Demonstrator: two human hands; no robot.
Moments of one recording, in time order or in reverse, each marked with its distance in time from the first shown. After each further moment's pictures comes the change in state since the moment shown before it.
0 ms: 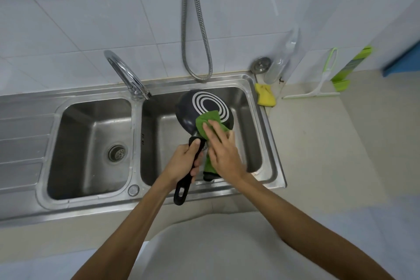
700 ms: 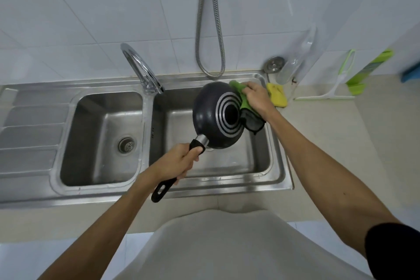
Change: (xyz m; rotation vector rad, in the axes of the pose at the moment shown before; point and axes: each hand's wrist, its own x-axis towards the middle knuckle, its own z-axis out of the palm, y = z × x) left_hand -0.013 -0.005 -0.052 0.433 -0.132 0.064; right_hand 0.145 0.069 -0.060 0.335 -0.154 0.600
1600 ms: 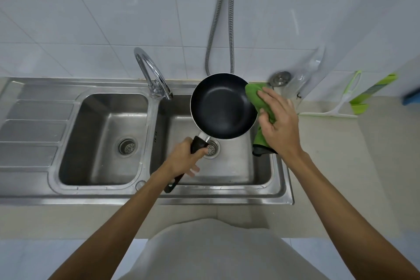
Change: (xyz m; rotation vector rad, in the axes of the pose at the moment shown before) left_hand 0.034 0.001 0.002 0.009 0.227 -0.089; right_hand -0.087 -0.010 -0.026 -0.283 0.420 -0.772
